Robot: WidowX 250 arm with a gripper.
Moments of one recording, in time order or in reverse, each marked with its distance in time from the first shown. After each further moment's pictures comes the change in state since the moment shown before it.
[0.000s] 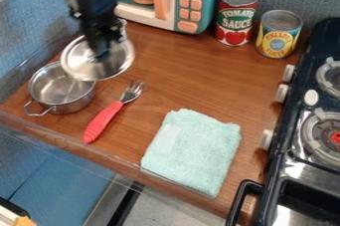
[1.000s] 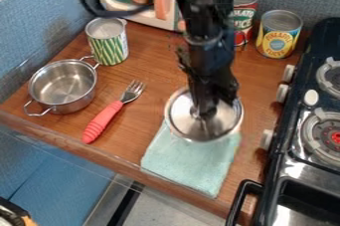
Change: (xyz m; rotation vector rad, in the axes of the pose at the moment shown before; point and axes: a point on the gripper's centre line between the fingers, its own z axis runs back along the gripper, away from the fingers) arm 0.017 -0.157 -0.038 -0.170 0.001 -0.212
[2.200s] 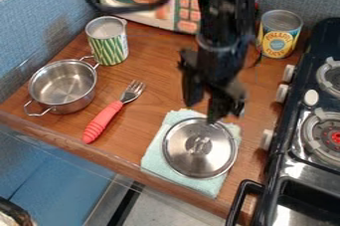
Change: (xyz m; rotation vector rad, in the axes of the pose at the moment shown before) arm -0.009 -0.016 0.032 0.134 0.029 0.039
